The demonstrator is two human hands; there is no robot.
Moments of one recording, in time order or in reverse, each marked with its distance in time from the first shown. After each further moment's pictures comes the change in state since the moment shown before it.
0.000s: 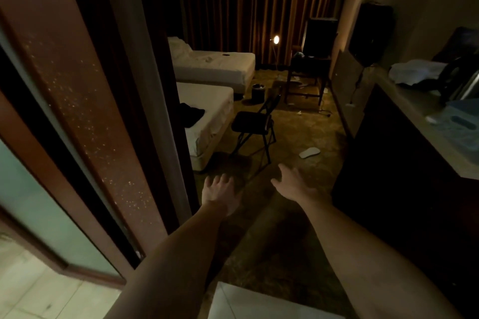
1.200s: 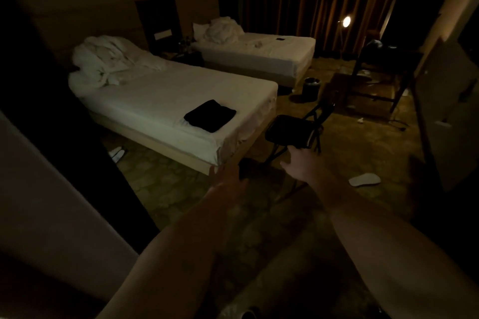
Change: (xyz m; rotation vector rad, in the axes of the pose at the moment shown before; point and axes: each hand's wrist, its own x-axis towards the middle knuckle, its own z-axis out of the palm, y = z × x) left_hand 0.398 -0.015 0.007 -0.116 0.015 -0.266; right_hand 0.468 -0.018 -0.077 -0.344 -0.066 -0.285
